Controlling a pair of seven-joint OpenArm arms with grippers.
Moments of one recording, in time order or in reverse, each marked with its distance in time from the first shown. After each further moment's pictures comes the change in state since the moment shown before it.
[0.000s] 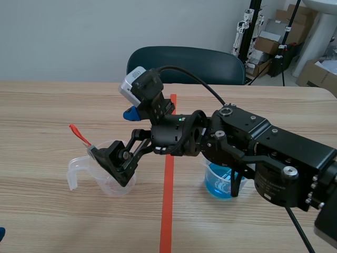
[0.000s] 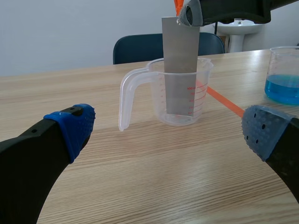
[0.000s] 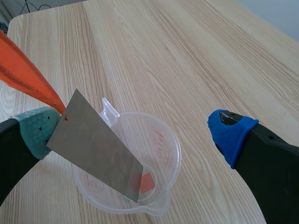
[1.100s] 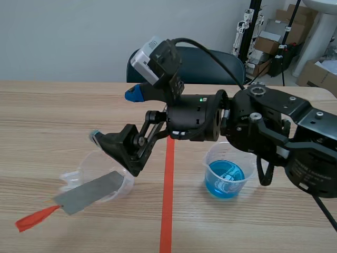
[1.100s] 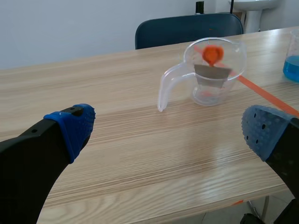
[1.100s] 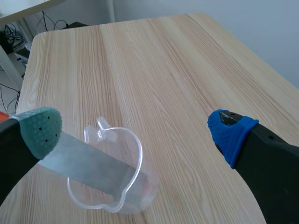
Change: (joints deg) left arm 14.8 -11.4 0.0 8.5 -12.4 0.0 0.2; right arm 0.0 9.0 0.0 12.9 5.3 1.7 0.1
